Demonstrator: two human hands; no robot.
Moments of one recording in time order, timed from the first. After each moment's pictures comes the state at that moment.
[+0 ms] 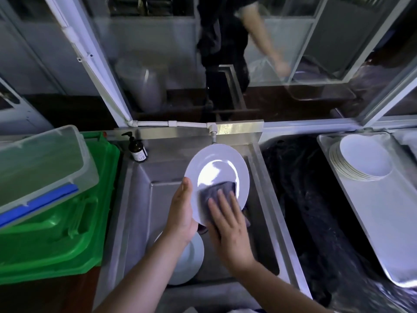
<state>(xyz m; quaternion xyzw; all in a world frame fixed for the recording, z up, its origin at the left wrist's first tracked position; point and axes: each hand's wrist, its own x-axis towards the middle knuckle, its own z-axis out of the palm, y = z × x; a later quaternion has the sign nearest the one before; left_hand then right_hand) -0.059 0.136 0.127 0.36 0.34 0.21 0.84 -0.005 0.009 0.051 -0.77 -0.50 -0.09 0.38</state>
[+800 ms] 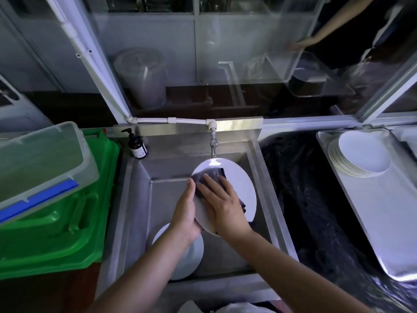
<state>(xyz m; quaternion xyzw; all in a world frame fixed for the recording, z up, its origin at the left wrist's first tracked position) -0.057 0.126 0.116 0.26 0.40 0.13 0.87 0.028 0.045 0.062 -0.79 -0.54 -0.02 0.29</state>
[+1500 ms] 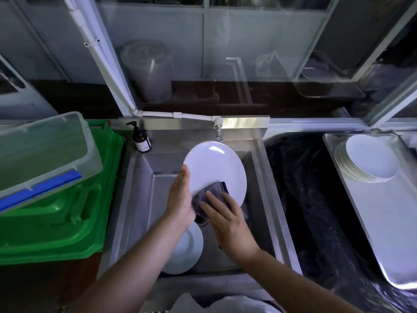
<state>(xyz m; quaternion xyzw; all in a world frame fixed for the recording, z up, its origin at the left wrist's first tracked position) -0.049 0.151 0.119 0.29 0.45 0.22 0.82 0.007 0.001 0.066 -0.73 -0.63 -0.05 0.28</state>
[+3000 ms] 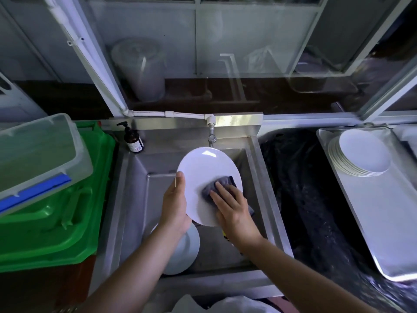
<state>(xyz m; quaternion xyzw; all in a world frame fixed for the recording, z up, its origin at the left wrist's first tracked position) -0.048 0.142 0.099 0.32 0.46 0.26 0.78 0.044 0.001 0.046 -0.78 -0.56 -0.04 0.28</state>
